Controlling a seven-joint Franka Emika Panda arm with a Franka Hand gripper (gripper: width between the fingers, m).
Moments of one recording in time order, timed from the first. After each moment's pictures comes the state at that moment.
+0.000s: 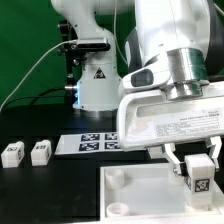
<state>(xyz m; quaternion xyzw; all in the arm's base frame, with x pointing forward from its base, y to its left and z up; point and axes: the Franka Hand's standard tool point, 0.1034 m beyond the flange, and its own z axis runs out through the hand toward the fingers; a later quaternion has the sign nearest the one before) 0.626 0.118 0.076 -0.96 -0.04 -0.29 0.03</state>
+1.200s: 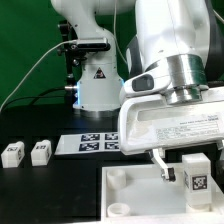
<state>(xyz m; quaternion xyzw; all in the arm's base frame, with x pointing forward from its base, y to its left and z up) 0.621 0.119 0.069 -0.95 -0.05 -0.29 0.02</state>
